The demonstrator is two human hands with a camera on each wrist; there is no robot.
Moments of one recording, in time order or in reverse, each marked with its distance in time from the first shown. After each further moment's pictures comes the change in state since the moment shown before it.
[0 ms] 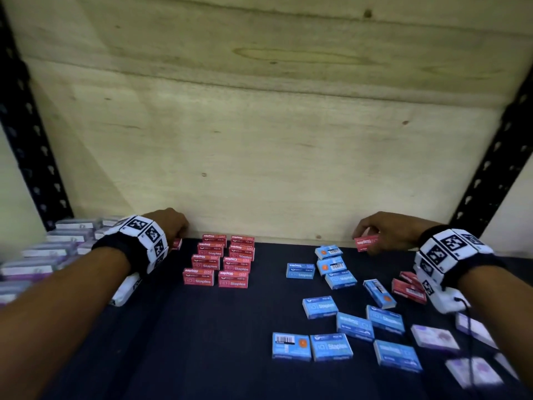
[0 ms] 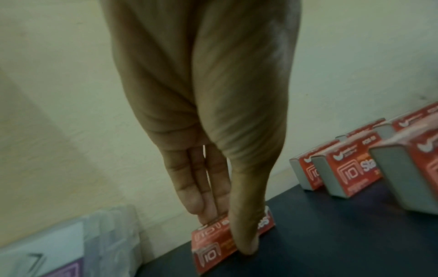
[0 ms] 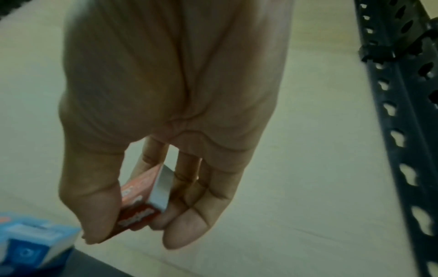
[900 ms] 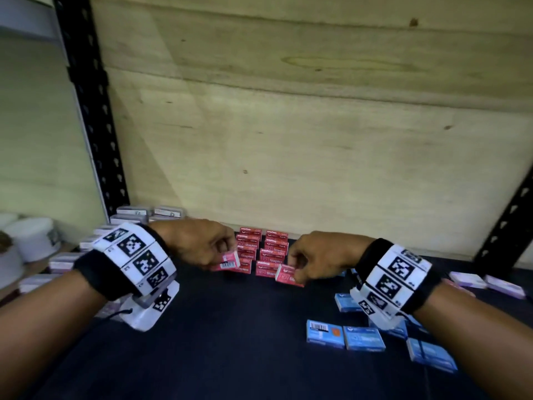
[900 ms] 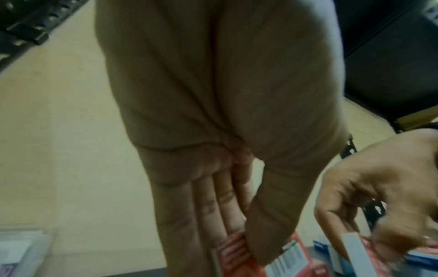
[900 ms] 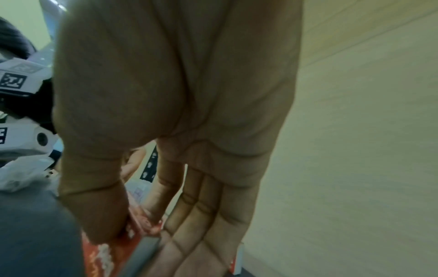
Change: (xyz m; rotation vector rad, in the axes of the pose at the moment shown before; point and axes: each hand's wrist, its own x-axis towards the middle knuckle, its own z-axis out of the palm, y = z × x) left_hand -0.105 0.013 -0.001 -0.633 -0.108 0.296; right_hand -0.034 -0.201 0.036 -0.071 -0.138 -0.402
